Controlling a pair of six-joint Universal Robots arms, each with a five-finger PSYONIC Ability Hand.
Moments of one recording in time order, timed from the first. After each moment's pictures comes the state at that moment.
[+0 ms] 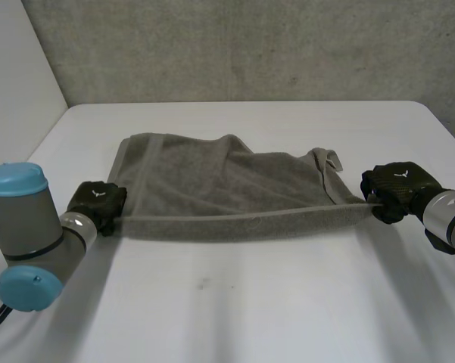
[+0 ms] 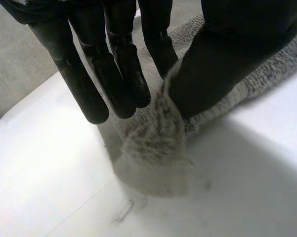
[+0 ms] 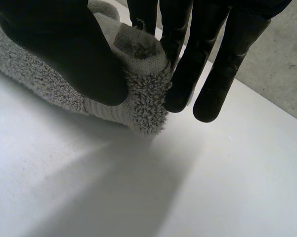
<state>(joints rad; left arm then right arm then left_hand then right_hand) 4.48 -2.12 -1.64 3.38 -1.53 3.57 1.61 -1.19 1.62 0.02 1.16 2.68 1.08 1.07 1.06 1.07 0.87 0.96 1.18 1.19 1.20 0.98</state>
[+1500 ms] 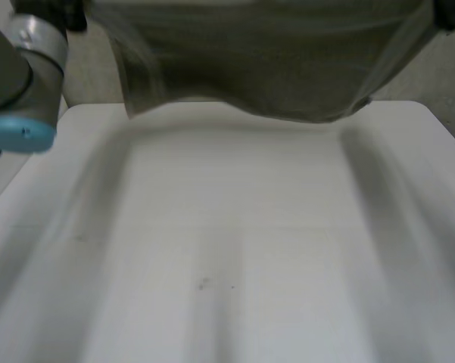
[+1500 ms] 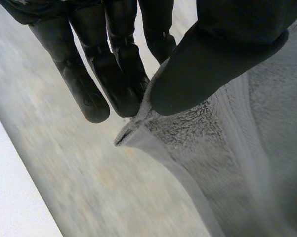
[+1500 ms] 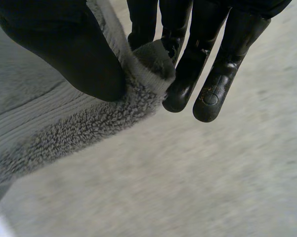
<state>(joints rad) 4.40 -2.09 -0.85 3.36 -1.61 3.44 1.75 -1.21 1.04 -0.24 1.47 2.46 1.20 1.22 1.22 1.22 1.04 0.96 1.18 1.19 1.20 0.99</state>
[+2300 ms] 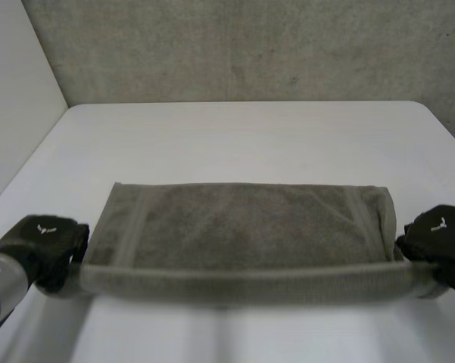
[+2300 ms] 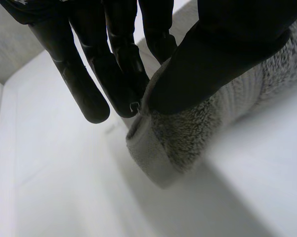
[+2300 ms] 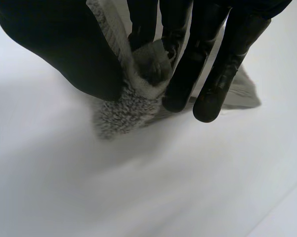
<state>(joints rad) 4.53 -1.52 -1.92 2.88 -1.54 3.61 1.45 -1.47 1.71 0.65 1.14 1.97 1.20 1.22 1.22 1.22 1.04 0.96 1.18 1.19 1.20 0.99</state>
